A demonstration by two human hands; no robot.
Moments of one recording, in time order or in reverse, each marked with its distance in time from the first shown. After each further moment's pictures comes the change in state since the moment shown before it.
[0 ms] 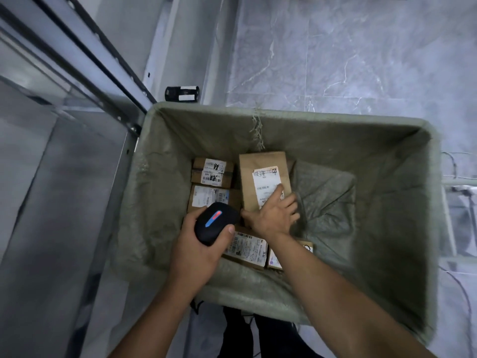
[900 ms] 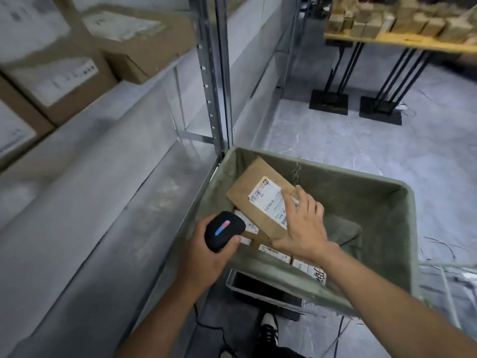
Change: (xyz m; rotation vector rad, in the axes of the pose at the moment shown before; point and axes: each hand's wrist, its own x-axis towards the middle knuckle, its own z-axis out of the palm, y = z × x) left_hand -0.133 -0.022 -0.136 -0.148 0.188 0.281; right_hand -0.187 -0.014 -0.137 -0.403 0.265 -0.784
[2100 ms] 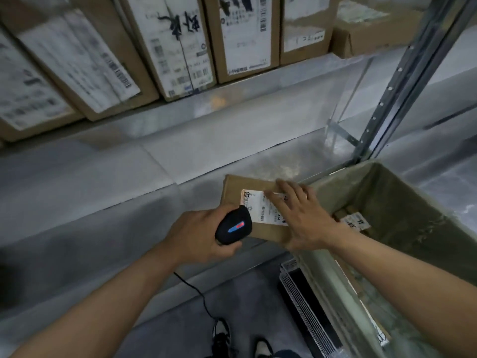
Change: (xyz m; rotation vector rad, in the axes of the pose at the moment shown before) left_hand -0.176 -0.002 -0.102 0.738 0.236 -0.067; right_hand -0.012 -0.143 -0.029 -0.323 -0.024 -1.247
